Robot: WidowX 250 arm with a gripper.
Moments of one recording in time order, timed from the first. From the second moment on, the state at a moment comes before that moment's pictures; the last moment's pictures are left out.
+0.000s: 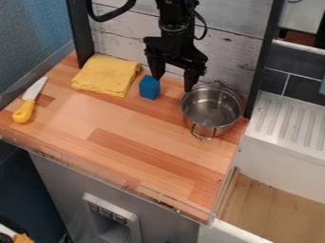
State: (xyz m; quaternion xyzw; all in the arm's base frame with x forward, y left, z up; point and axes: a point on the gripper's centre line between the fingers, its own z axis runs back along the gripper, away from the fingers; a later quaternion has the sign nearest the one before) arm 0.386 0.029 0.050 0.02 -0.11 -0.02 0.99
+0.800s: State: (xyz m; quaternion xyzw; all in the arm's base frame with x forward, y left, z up) arm 0.382 0.077 0.025 0.08 -0.09 0.01 0.99
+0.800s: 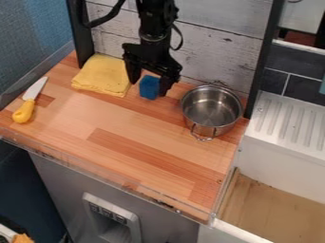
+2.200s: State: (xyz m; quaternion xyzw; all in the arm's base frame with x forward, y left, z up) arm 0.398 0.098 -0.010 0.07 -0.06 0.05 0.99
